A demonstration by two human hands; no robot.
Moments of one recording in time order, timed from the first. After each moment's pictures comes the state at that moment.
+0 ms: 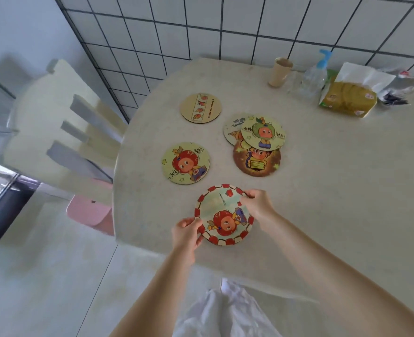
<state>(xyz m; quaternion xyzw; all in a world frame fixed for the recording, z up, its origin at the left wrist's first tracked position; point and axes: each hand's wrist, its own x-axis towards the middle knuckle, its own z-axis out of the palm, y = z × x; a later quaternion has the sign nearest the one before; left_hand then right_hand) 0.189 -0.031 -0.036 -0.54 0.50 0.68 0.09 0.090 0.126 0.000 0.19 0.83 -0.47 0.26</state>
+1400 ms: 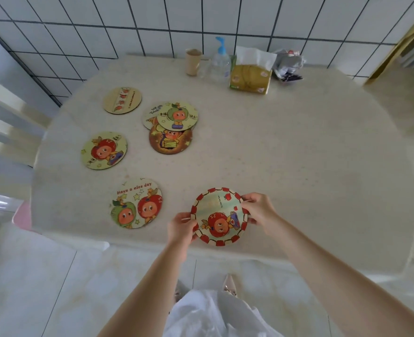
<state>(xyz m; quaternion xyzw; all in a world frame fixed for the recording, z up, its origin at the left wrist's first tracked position) 0.237 0.211 -0.030 -0.43 0.62 0.64 0.15 0.175 0.407 0.001 0.25 0.76 -0.53 0.27</state>
